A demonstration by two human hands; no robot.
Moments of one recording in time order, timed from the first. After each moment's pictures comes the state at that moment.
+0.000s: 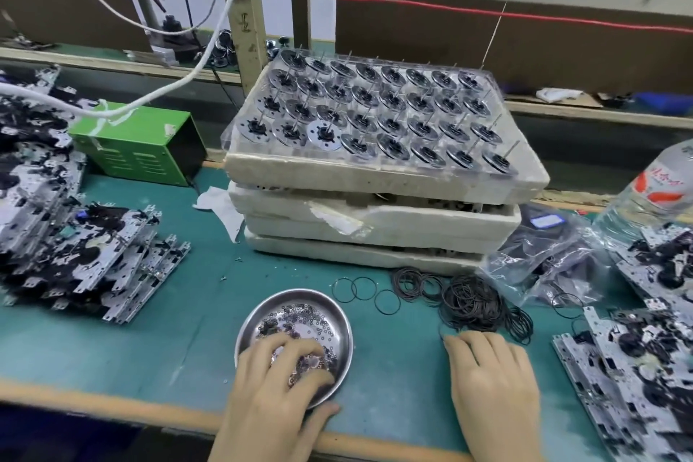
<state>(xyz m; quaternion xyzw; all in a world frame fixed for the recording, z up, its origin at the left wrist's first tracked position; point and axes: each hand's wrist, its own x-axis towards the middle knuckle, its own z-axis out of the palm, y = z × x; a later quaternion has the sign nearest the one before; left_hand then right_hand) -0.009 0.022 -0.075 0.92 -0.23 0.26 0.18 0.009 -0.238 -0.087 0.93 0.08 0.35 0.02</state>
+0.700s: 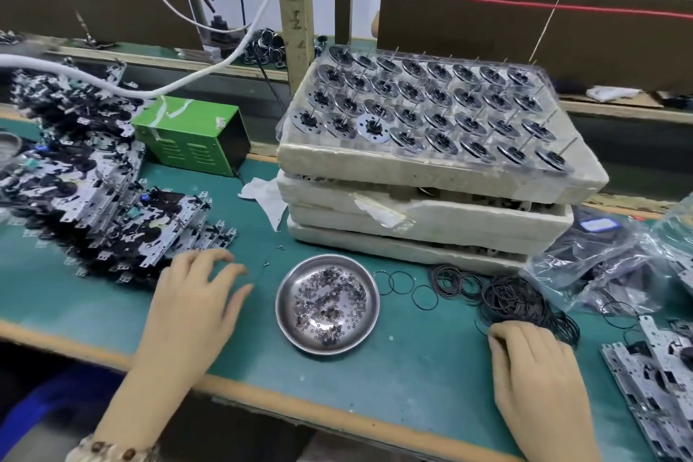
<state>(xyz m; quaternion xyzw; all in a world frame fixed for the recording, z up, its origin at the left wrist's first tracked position) 0.037 0.137 -0.045 0.96 -0.06 0.26 0.03 0.013 -0.244 -0.083 0.94 0.09 0.32 -0.08</state>
